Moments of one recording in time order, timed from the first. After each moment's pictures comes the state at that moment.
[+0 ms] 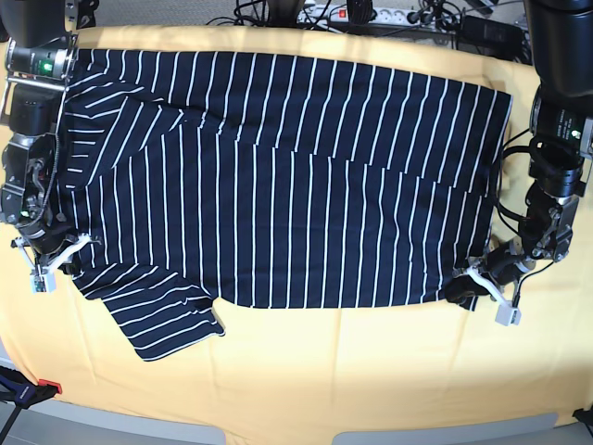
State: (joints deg) left arm -42.2 -31.7 34.6 23.4 -60.7 -43.7 16.9; right arm 20.7 27.2 10.1 50.5 9.8 28.8 -17.0
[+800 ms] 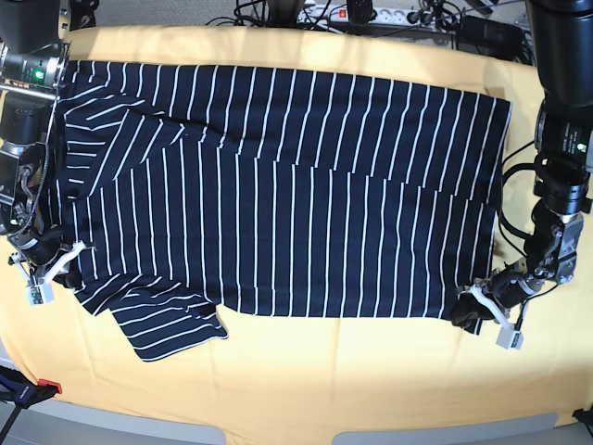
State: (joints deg) left arm -46.7 -31.7 34.6 23.4 -50.8 -43.7 11.3; right arm 22.3 28.5 10.1 50.5 9.8 36.5 -16.1
